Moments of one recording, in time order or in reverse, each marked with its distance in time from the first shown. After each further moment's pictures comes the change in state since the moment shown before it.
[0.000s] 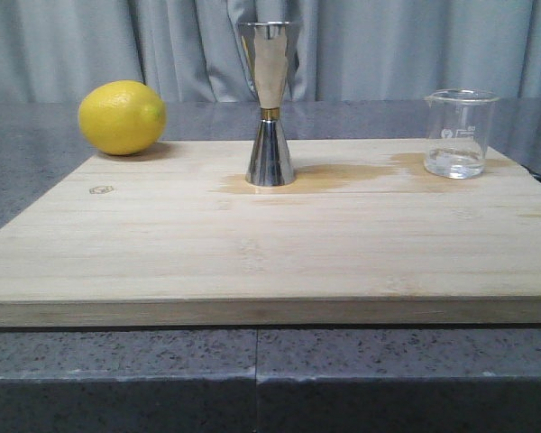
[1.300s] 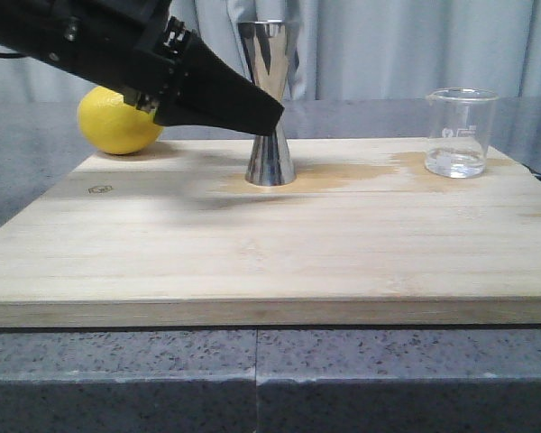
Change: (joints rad) left arm -0.365 1.068 -0.250 -1.184 -0.054 1.624; right arm 0.117 0.494 -0.022 -0.060 -0.700 -0.101
